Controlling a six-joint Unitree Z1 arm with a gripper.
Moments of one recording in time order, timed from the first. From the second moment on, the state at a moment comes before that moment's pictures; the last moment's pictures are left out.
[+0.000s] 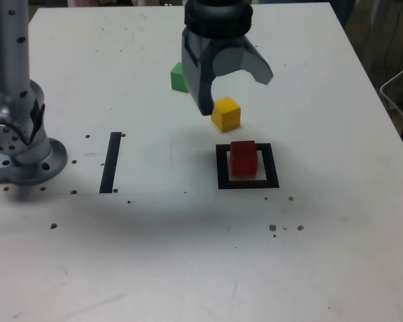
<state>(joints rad) 0.06 1.85 -1.49 1.29 0.06 -0.31</state>
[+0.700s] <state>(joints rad) 0.25 1.99 -1.42 1.14 0.09 -0.23</state>
